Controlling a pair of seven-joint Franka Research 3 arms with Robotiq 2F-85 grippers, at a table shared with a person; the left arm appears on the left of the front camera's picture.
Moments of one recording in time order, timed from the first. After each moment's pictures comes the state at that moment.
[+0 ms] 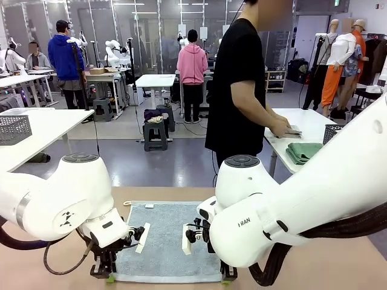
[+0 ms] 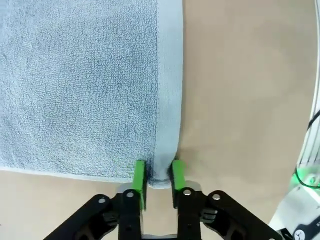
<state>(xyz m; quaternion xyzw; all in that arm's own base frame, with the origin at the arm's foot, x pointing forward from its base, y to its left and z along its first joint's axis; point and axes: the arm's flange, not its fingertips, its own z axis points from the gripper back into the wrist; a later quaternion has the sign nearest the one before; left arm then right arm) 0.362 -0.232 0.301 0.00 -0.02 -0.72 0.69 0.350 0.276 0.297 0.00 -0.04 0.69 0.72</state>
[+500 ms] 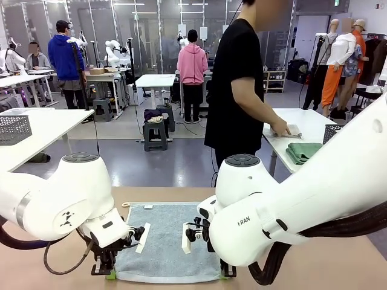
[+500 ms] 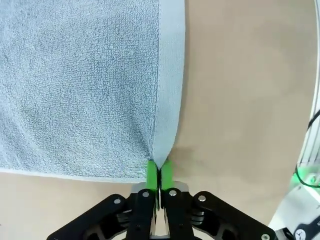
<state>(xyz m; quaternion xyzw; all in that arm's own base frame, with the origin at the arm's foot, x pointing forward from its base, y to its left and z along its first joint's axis) 0.362 -0.233 0.301 0.00 -0.02 -0.72 0.69 0.351 0.276 0.298 0.00 -0.04 0.69 0.72</state>
